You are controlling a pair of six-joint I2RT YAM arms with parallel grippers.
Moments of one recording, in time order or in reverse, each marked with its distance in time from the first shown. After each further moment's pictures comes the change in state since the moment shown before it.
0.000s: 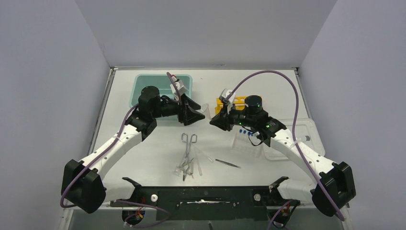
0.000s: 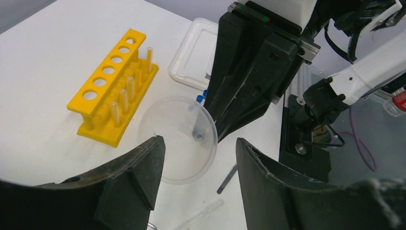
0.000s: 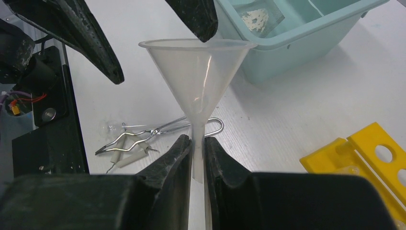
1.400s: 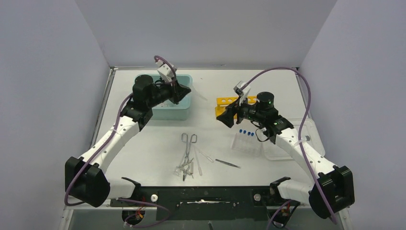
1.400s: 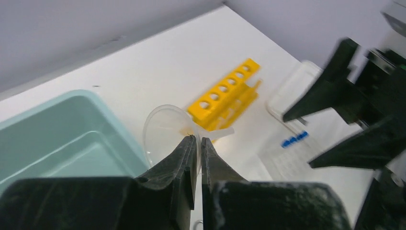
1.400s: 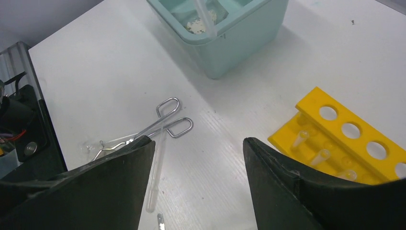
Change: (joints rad) left arm 0.074 0.061 0.129 -0.087 -0.273 0.004; right arm -0.157 -0.017 -0.026 0.040 -0.005 0.099
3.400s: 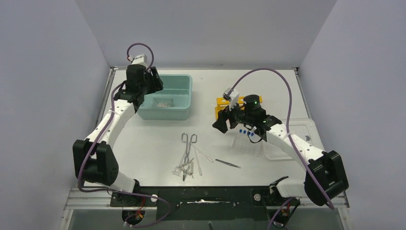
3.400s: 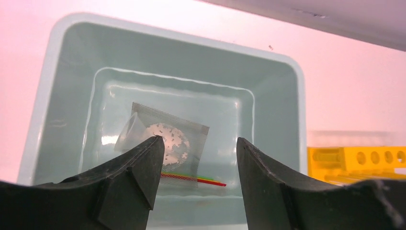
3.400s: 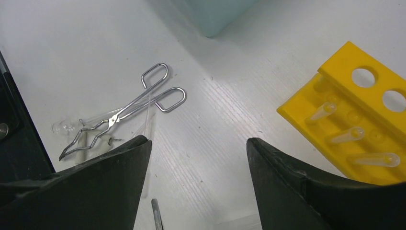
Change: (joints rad) left arm 0.236 0.226 0.200 -0.337 -0.576 -0.188; right arm 0.056 0.122 0.000 -0.054 0.089 -0.031
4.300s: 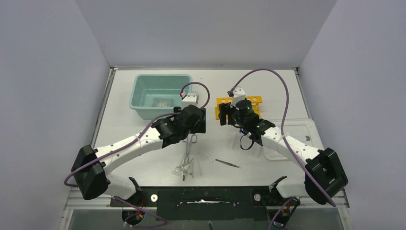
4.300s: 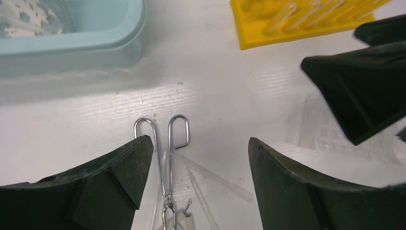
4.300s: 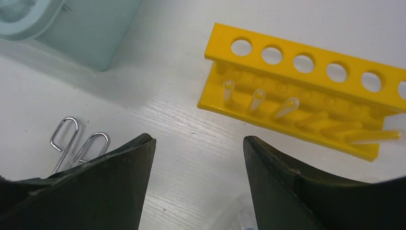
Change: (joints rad) left arm -0.745 -0.148 -0.143 -0.216 -0.437 -0.217; right arm 0.123 0.018 -0.050 0.067 0.653 0.211
